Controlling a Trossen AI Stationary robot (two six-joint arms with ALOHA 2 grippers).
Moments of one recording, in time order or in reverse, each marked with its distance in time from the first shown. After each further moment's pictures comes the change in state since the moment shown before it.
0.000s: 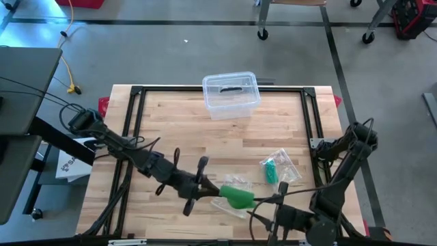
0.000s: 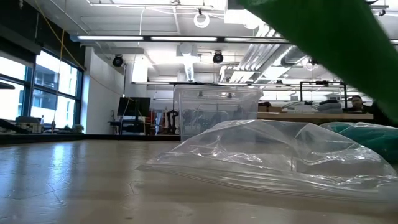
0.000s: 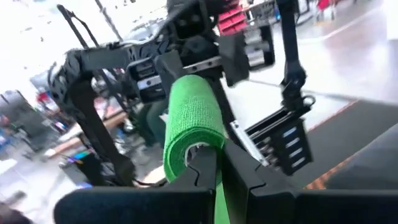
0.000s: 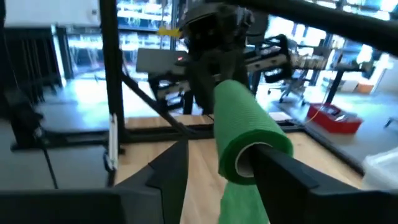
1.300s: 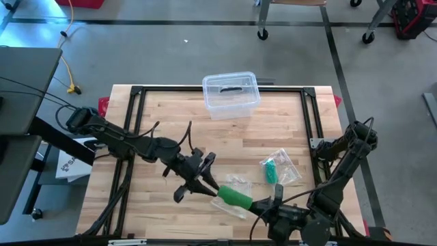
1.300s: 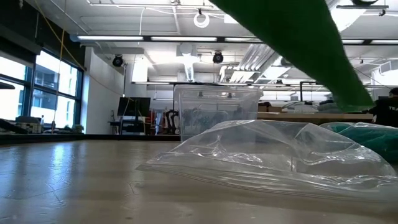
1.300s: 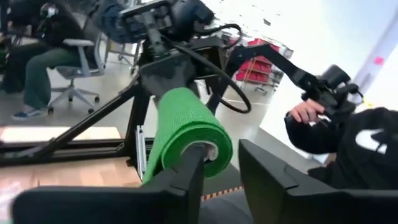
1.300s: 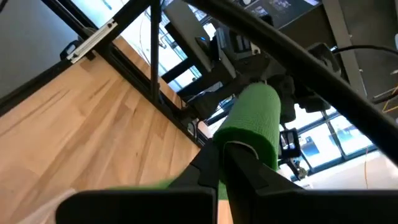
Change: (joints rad) left arm 0.163 -0.049 -0.001 -0.008 0.462 -0.724; right arm -0.027 -0.011 0.000 -0.102 -0.113 -0.761
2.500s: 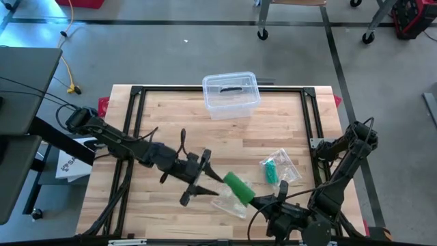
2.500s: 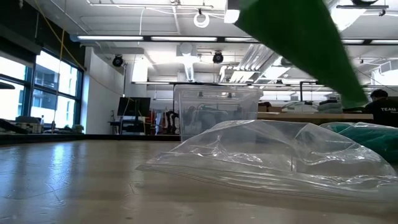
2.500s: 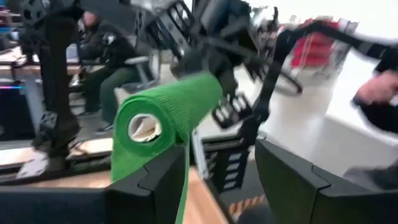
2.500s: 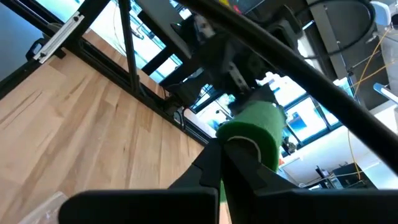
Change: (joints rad) left arm -0.055 -0.003 0.000 -0.054 -0.274 0.223; right arm 0.010 0.001 0.000 -0.014 0.125 0.107
